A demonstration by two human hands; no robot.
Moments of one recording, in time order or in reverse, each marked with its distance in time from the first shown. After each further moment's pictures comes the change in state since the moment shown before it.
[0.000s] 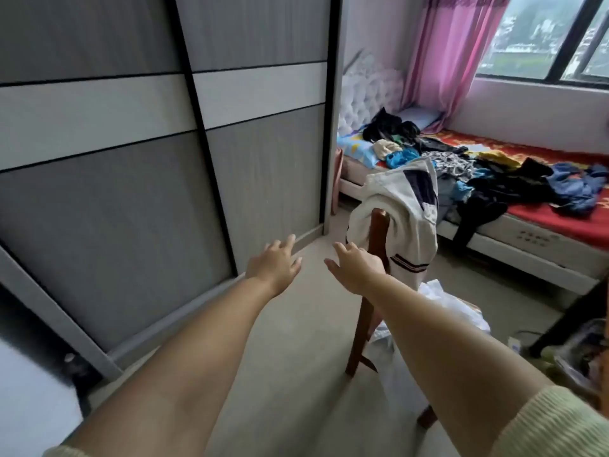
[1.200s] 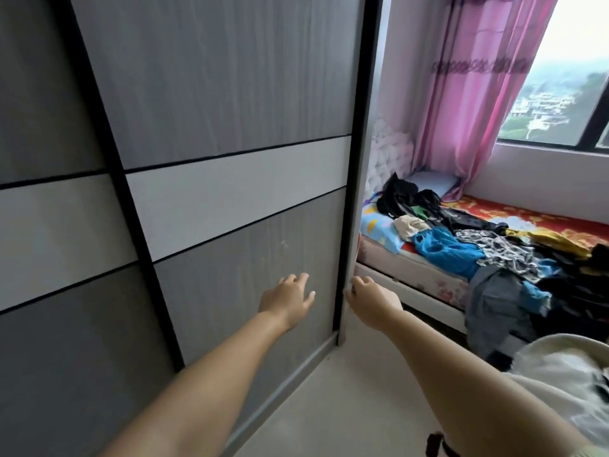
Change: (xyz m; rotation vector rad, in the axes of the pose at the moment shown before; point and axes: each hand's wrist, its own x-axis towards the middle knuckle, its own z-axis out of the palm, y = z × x) left_hand 0.589 -0.135 -0.017 -0.010 0.026 0.101; right_hand 0.599 0.048 0.001 0.008 0.042 0.099
